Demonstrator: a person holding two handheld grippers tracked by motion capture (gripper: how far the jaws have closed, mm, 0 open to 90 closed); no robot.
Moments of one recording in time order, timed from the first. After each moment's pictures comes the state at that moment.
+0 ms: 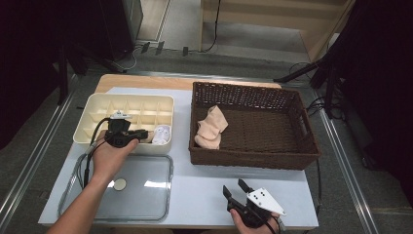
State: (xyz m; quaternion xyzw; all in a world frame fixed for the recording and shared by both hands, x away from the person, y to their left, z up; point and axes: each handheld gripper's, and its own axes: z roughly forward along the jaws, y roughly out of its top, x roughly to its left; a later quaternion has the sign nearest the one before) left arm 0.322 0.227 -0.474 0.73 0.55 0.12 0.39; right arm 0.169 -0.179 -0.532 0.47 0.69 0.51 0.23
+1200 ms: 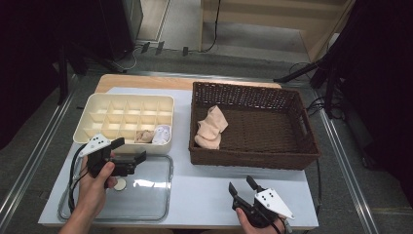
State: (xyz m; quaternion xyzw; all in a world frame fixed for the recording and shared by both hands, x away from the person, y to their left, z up) left arm 0.231 0.238 -0.472 0.68 0.47 0.18 0.53; right arm 0.167 -0.191 -0.520 0.47 0.67 0.52 0.26
